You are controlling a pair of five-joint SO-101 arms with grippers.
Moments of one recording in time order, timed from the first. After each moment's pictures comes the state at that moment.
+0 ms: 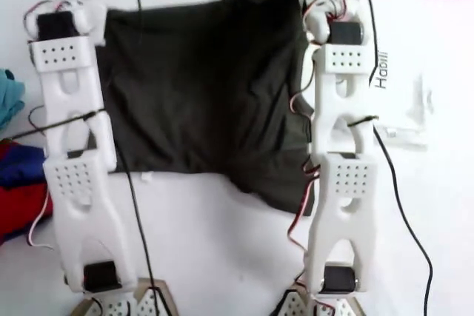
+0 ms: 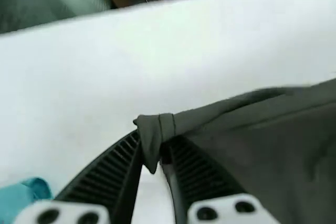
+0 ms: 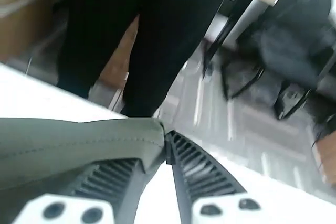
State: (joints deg) left arm -17.1 49.1 -70.1 76.0 -17.1; right arm -3.3 52.1 -66.5 41.5 26.2
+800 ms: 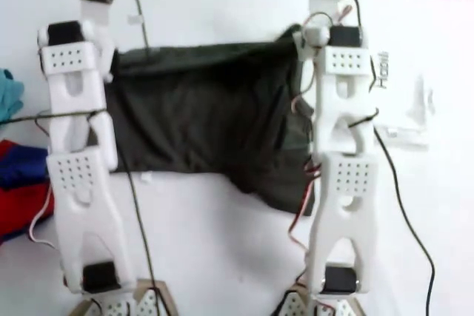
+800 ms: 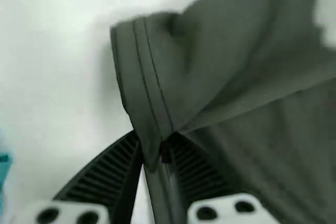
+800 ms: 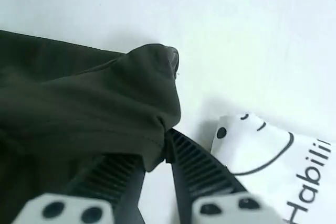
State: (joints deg) left arm -17.6 54.9 -69.8 95.2 -18.3; right arm -2.2 52.8 -65.9 74.4 18.2
